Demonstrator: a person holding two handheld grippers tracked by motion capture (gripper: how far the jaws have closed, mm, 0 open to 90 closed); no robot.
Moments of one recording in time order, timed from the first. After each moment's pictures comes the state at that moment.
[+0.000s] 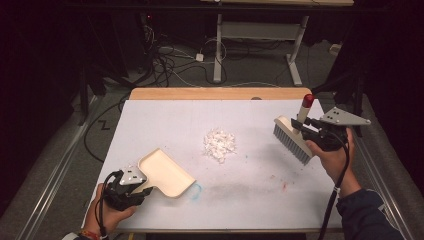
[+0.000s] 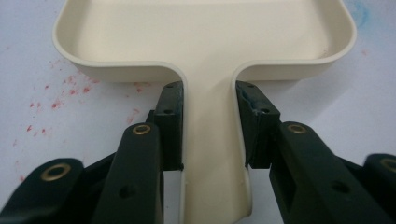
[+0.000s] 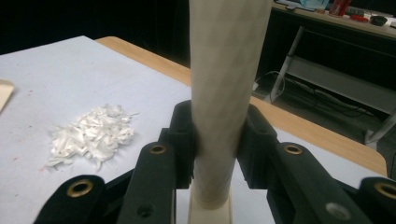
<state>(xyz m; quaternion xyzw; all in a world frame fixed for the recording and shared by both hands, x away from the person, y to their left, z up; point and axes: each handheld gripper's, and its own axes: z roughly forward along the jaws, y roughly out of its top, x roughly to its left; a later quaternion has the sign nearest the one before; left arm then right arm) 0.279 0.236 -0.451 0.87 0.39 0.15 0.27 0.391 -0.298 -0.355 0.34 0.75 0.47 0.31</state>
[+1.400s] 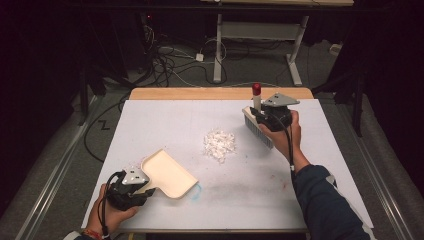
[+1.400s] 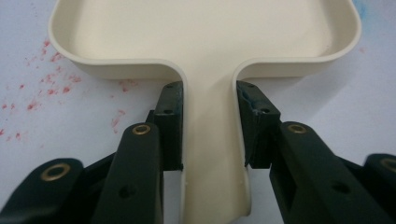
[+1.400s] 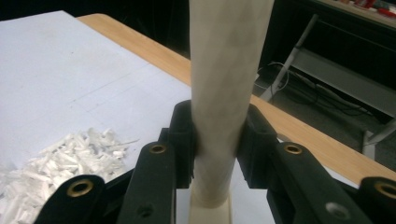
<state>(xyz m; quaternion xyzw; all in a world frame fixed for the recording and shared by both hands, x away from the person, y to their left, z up) 0.282 0.233 -0.458 0.87 0.39 0.13 0.27 0.466 -0.189 -0.381 0.33 0.78 0.42 0.32</state>
